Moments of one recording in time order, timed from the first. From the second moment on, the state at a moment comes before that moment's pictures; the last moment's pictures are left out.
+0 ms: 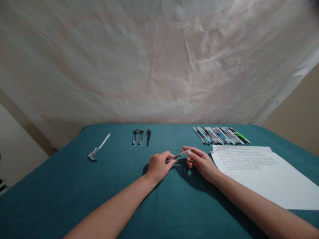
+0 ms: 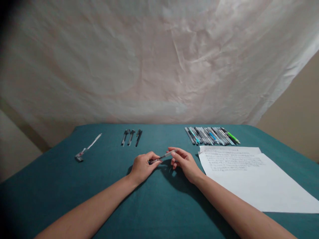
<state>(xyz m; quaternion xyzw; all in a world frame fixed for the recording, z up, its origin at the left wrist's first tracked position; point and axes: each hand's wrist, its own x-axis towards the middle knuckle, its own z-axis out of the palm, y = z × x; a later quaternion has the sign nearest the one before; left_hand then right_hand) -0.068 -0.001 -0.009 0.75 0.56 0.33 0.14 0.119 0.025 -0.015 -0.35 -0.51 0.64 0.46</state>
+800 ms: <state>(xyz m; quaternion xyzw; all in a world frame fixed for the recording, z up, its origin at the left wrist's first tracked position) -0.071 -0.003 -0.011 0.76 0.56 0.31 0.09 0.122 0.030 -0.023 -0.40 -0.52 0.60 0.46</state>
